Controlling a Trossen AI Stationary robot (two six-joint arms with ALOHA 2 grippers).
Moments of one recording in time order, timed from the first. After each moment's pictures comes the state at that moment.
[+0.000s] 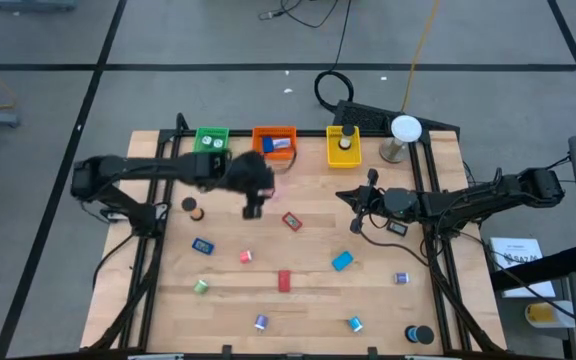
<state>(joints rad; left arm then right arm) 0.15 1.49 1.24 -0.66 -0.09 0.21 0.04 1.04 0.37 0.40 0.41 -0.04</state>
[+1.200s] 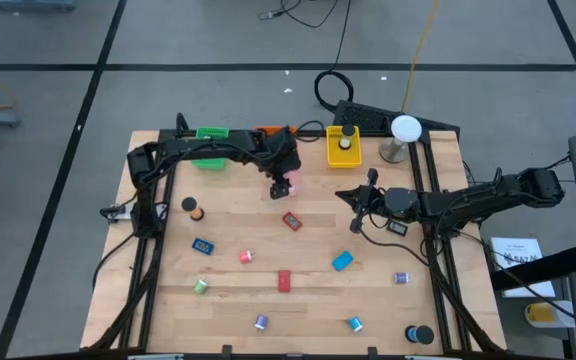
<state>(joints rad) 0.39 1.92 1.46 -0.61 0.18 0.25 0.04 1.04 0.37 0.42 0.41 -0.04</state>
